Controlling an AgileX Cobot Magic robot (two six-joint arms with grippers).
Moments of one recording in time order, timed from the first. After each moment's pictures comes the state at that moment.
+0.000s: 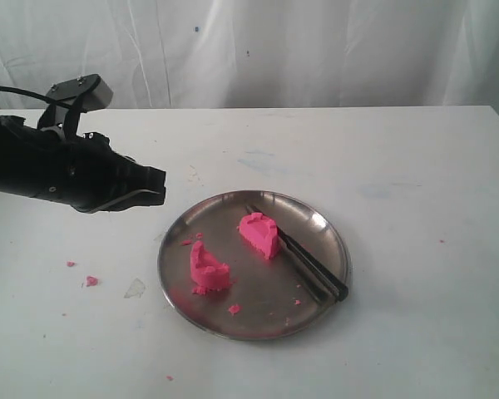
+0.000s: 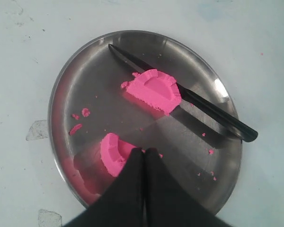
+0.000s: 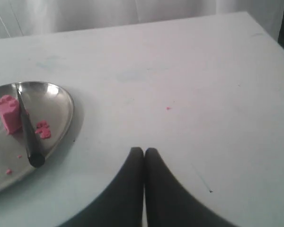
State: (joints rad) left arm -0.26 1.45 -0.87 -1.04 0.48 0.81; right arm 0.12 0.07 0.00 -0.11 0.32 0.24
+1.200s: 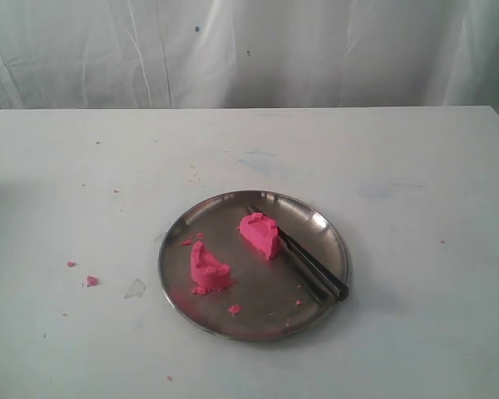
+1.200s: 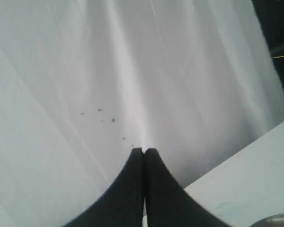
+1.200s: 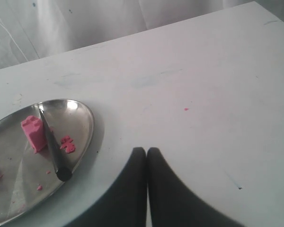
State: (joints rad) left arm -0.05 0.38 -0.86 -0.68 0.48 0.95; right arm 0.11 0.07 0.00 0.03 0.30 0.22
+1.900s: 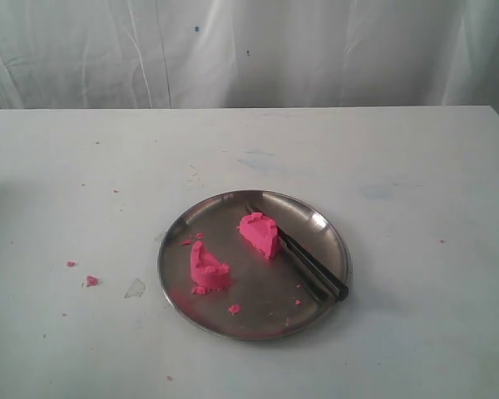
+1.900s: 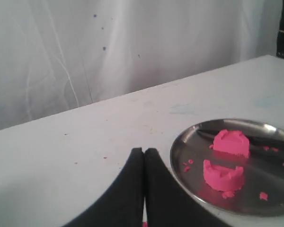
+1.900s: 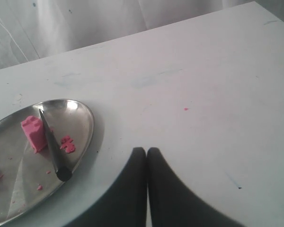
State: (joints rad) left arm 0.00 0.19 -0.20 -1.07 0.34 1.16; right arm 0.11 0.07 0.00 0.03 0.30 0.22
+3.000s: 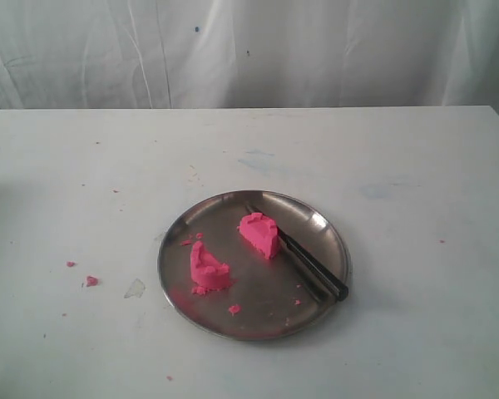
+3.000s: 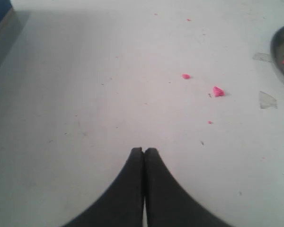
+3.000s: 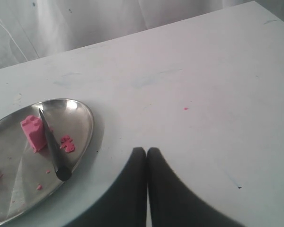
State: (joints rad) left arm 0.16 0.00 0.02 -0.20 0.52 0.15; right arm 0.11 0.07 0.00 0.03 0.30 0.22
